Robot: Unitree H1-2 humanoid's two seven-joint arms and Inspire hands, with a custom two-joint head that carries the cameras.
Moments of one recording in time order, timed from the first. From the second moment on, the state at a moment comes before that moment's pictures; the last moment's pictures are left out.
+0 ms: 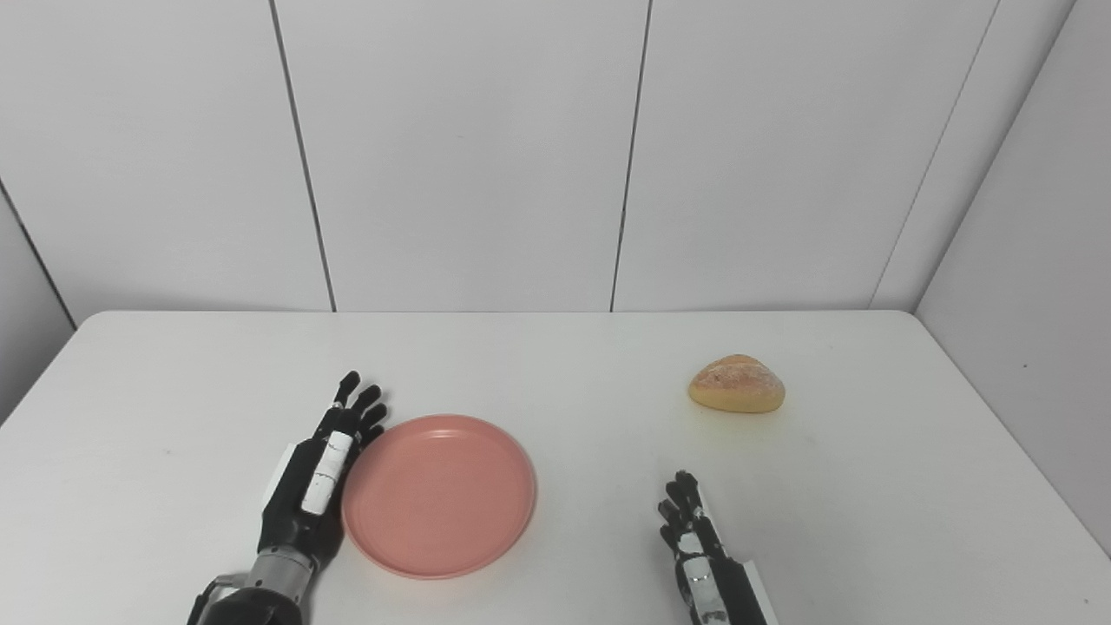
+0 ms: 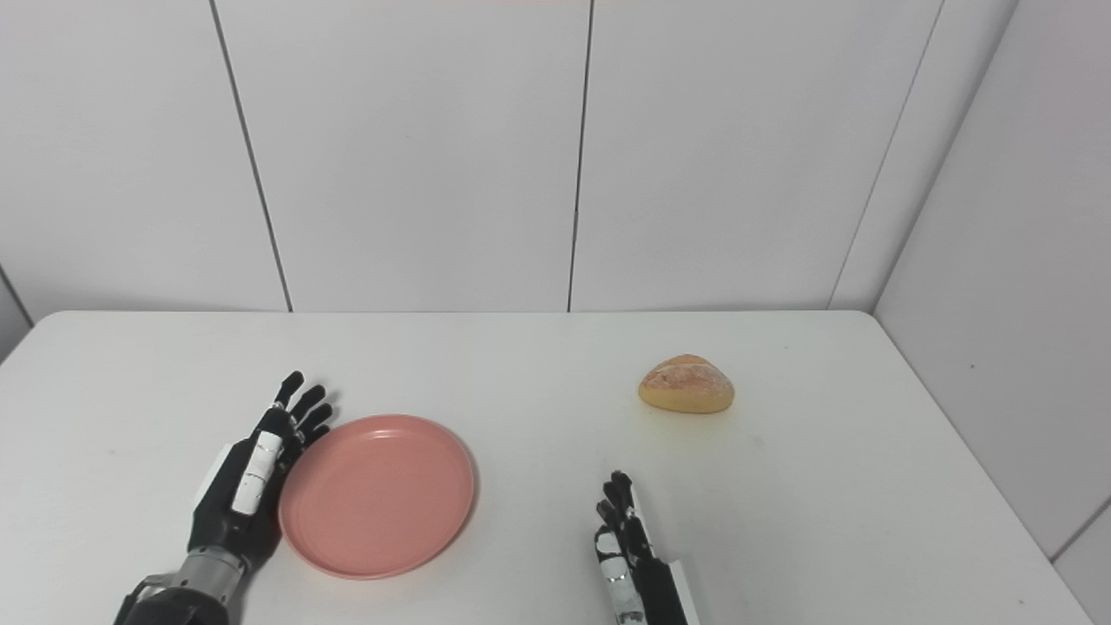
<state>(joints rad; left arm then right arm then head) -0.34 0.09 0.07 0.25 -0.22 0.00 -0.21 0.12 0.10 0.12 -0.16 0.03 -0.07 0.01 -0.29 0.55</state>
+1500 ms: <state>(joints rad) -0.33 0.09 0.07 0.25 -0.22 0.03 -0.21 -0.20 -0.31 0.11 -0.50 -0.51 0.18 0.26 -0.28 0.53</state>
